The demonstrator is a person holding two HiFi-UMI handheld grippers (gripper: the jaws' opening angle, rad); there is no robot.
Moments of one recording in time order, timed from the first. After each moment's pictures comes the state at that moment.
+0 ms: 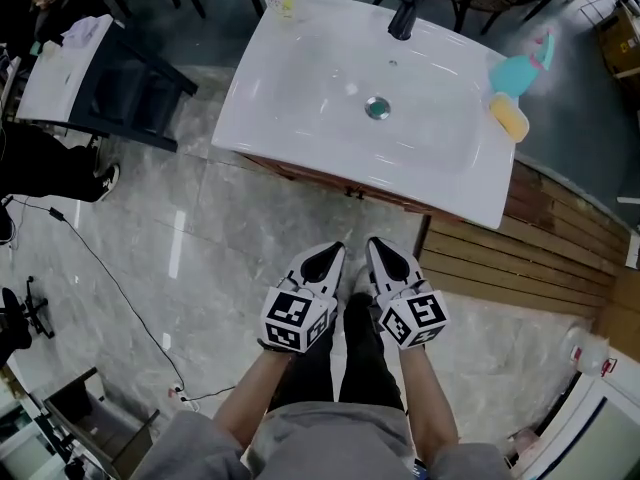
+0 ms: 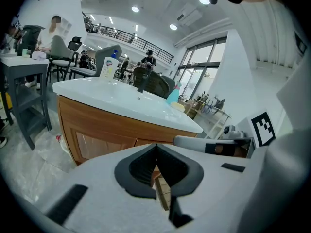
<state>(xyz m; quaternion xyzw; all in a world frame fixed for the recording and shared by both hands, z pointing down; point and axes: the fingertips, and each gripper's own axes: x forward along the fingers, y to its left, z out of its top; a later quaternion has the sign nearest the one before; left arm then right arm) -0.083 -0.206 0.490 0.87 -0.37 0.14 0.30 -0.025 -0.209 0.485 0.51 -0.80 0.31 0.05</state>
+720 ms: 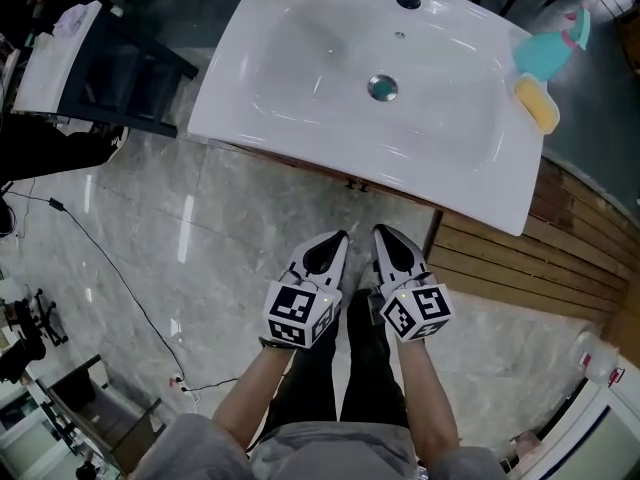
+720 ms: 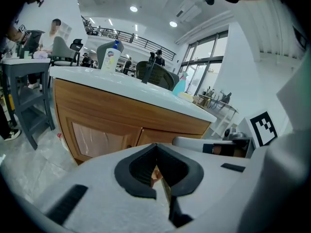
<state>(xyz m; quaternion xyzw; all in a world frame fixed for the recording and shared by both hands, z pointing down) -0.064 -0.221 0.555 0.86 -0.40 0.16 0.29 -0.002 -0.226 0.559 0.52 -0.78 0.34 0.01</state>
